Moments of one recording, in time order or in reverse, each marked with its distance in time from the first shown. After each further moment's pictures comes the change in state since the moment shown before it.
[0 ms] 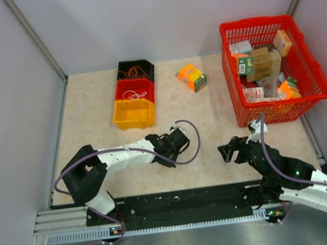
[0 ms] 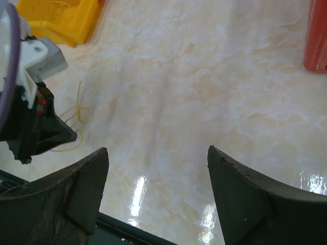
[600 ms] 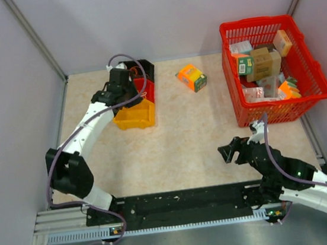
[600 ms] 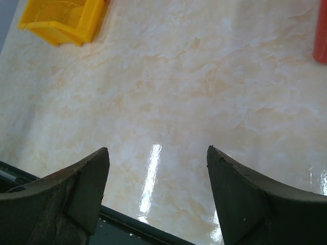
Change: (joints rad) left arm 0.610 -0.074 0.447 0.035 0.080 -0.032; right arm -0.001 -0.021 -0.003 -0.023 -0.022 0.037
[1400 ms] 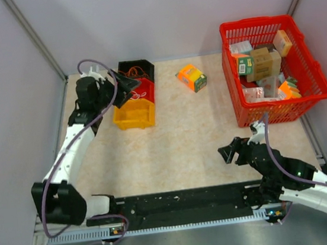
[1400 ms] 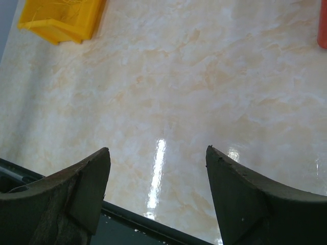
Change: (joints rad) left arm 0.251 -0.174 -0.234 0.361 0.478 -0.427; right arm 0.000 -0.005 0.000 -0.026 -0.018 0.060
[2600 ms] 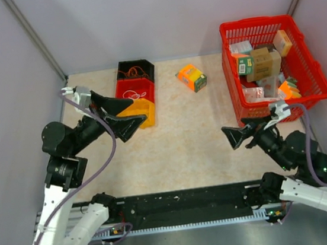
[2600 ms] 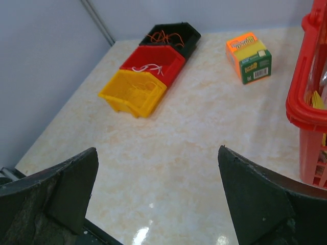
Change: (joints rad) left arm -0.148 -0.626 -0.134 0.174 0.344 0.458; right arm 0.000 0.100 0.310 0.174 0.010 -0.379
